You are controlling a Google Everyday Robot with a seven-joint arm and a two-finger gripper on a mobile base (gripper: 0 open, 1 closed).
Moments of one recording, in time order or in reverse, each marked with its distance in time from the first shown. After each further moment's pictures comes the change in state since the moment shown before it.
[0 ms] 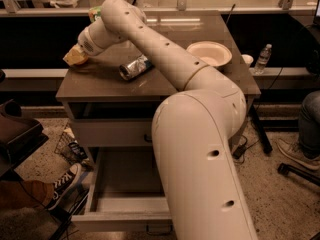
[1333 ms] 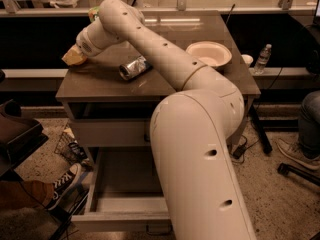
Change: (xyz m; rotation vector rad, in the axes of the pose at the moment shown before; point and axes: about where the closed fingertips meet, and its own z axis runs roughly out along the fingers) arm 0.000 0.003 0.005 -0.006 0.004 0.000
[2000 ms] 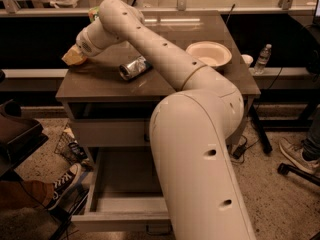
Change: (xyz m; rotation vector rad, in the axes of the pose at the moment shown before) arm -0.001 0.000 -0.001 0.000 0.000 0.000
